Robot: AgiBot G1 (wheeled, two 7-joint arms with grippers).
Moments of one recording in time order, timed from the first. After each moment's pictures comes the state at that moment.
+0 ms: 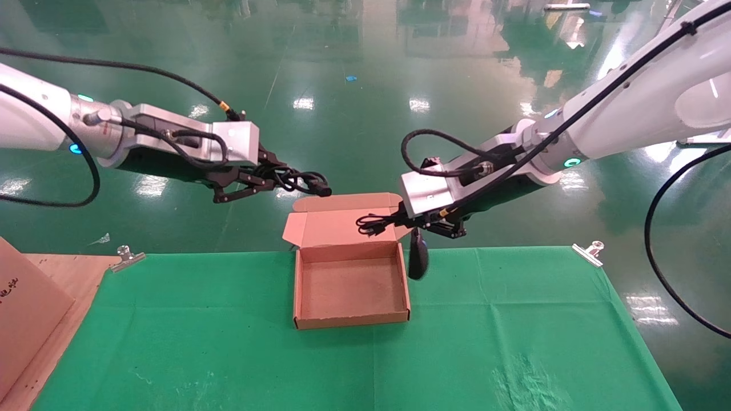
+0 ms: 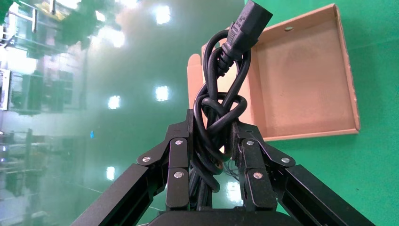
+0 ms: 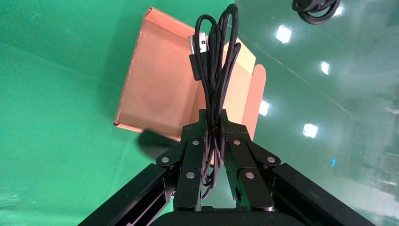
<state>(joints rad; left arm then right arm) -2.06 1.21 0.72 -0.05 1.66 1.28 0.62 2.04 -1.36 -0.74 0.17 -1.78 -1.35 -0.59</state>
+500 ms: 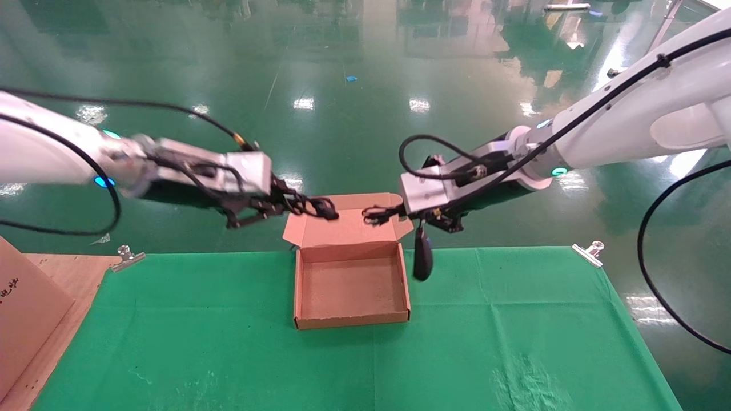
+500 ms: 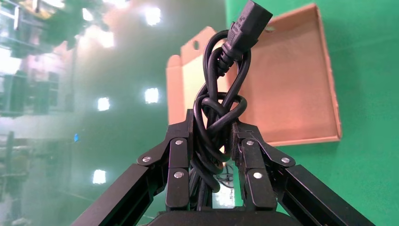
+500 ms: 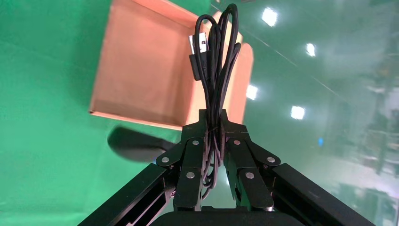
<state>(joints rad) -1.98 1.27 0.70 -0.03 1.63 1.14 0.68 2.01 -1.35 -0.78 0.23 -1.74 -1.28 -0.55</state>
